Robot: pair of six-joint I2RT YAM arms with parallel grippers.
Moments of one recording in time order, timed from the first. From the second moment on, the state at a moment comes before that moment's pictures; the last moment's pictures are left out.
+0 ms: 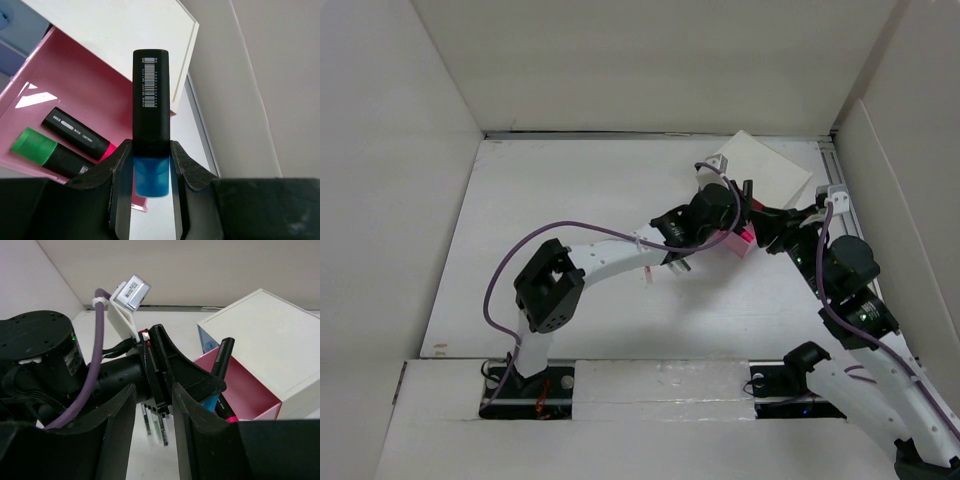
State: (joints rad) left arm -1.03 1.93 1.57 0.06 -0.28 -0.88; right arm 0.49 0.59 0.79 -0.15 0.11 0.28
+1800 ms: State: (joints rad) left arm -1.06 1.90 1.29 0.11 -0.38 -0.62; right arm 0.49 0.64 0.75 -0.17 0.12 0.29
